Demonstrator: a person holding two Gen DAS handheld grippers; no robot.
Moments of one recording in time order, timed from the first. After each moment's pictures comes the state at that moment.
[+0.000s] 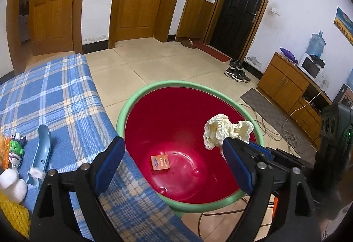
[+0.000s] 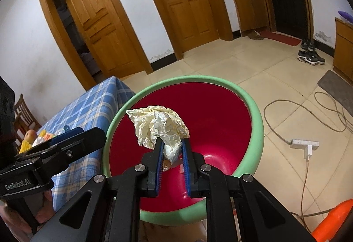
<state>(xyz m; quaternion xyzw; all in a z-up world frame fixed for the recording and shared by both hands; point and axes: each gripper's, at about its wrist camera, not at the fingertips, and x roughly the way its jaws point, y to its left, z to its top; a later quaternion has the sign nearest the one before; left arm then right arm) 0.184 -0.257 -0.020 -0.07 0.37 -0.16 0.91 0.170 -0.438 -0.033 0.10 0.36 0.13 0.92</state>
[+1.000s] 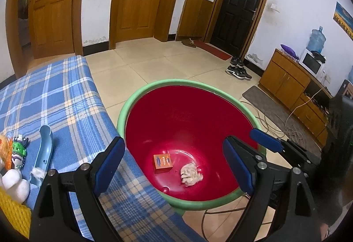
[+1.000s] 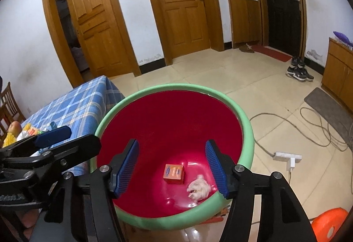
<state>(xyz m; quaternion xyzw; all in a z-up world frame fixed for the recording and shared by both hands) 0.184 -0.258 -0.021 -0.06 0.37 -0.16 0.91 0.167 -0.424 -0.026 0.05 0.34 0.09 0.93</state>
